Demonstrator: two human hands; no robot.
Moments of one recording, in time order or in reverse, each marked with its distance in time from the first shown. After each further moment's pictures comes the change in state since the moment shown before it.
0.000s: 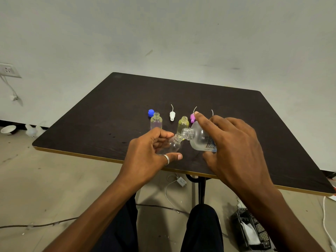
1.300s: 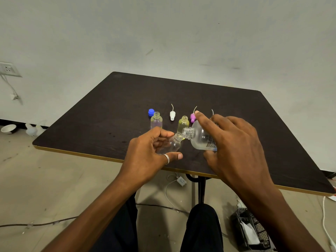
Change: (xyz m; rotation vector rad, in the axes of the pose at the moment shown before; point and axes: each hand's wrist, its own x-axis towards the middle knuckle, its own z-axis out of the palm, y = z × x) left_hand 0.000 0.000 0.001 -0.040 -0.001 -0.020; right_hand 0.001 -0.001 -0.001 -0.041 -0.004 0.004
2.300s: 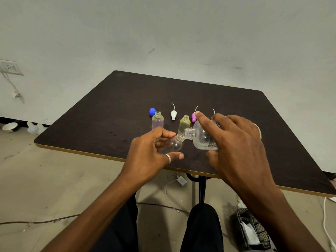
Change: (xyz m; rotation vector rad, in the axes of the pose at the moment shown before) left_hand -0.001 -0.003 0.000 0.017 -0.009 0.007; right_hand -0.001 -0.003 -0.002 -0.051 0.015 -0.010
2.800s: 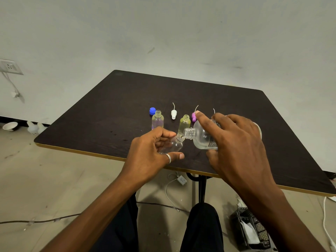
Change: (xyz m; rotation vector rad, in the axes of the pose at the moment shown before) left_hand 0.000 0.000 0.001 -0.006 0.003 -0.005; right_hand 0.000 0.000 0.000 0.000 0.012 -0.007
